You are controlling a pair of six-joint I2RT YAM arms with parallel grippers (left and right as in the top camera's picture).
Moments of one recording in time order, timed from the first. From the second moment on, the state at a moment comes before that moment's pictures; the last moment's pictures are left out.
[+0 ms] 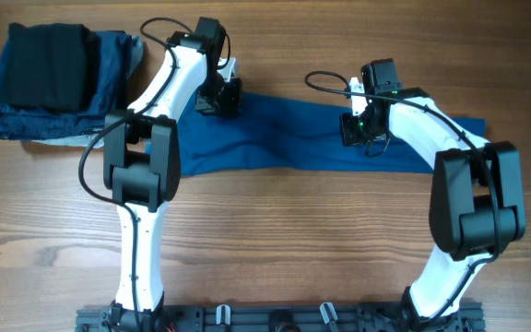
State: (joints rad) left arm -0.24 2.41 1.98 -1.09 0.28 -0.18; right arm 0.16 1.98 1.25 -0.61 -0.12 0.02
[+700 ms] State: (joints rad) left arm -0.24 2.41 1.99 -1.09 0.26 -0.19; right arm 0.16 1.96 1.28 -0.75 -0.04 0.03
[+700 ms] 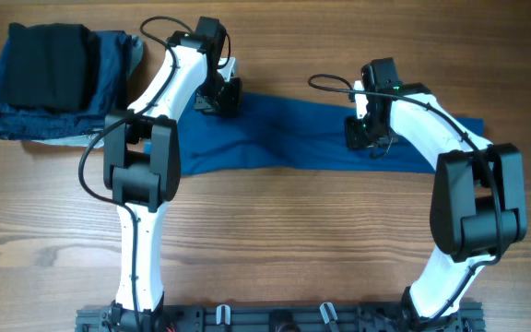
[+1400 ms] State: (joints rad) left arm -0.24 2.41 1.99 -1.09 0.26 -0.19; right arm 0.15 1.93 1.17 -1.07 0.07 0.23
